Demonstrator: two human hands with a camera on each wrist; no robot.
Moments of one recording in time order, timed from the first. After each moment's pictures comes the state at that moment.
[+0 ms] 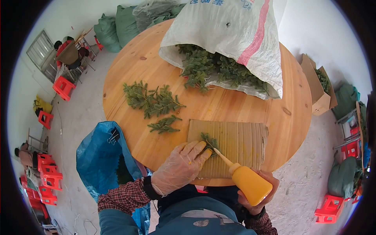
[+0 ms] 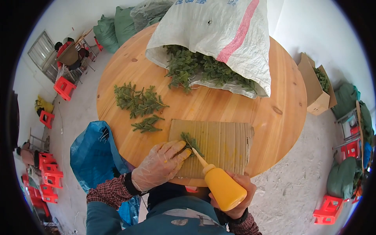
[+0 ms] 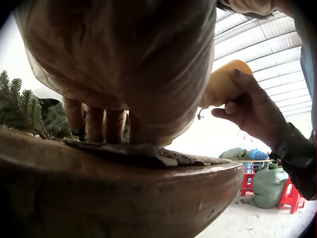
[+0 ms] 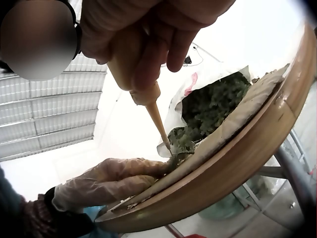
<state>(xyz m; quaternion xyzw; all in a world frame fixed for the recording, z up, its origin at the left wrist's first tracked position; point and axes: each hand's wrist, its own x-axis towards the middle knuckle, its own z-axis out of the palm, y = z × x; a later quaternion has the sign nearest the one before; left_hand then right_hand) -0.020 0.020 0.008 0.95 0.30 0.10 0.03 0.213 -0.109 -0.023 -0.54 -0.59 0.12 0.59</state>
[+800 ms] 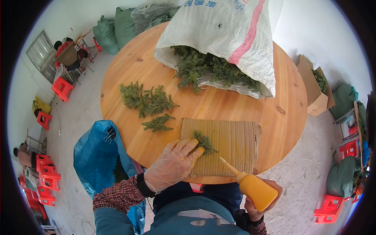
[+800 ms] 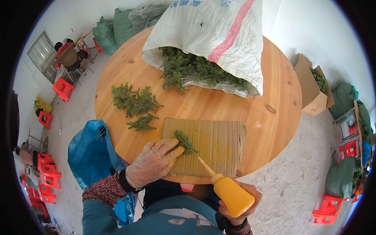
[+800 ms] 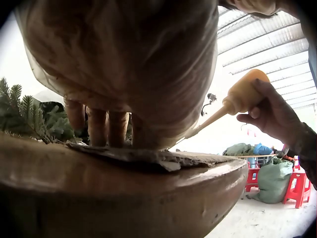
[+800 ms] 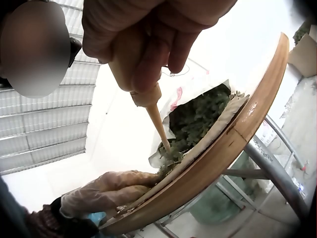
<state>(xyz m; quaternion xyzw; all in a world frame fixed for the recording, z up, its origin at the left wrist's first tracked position) -0.017 0.016 0.012 0.94 0.31 0.10 0.00 0.228 -0.149 -0.027 -0.59 -0.50 0.10 0.63</state>
